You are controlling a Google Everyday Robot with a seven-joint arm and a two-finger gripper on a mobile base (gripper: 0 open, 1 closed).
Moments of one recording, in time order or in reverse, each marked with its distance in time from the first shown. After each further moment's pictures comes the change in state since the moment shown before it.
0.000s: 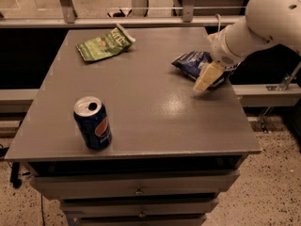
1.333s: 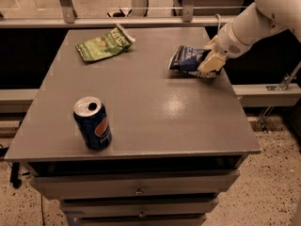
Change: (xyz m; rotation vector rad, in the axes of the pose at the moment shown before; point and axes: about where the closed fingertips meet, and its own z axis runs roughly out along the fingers) arm 0.015 -0.019 0.011 -0.177 -0.037 0.024
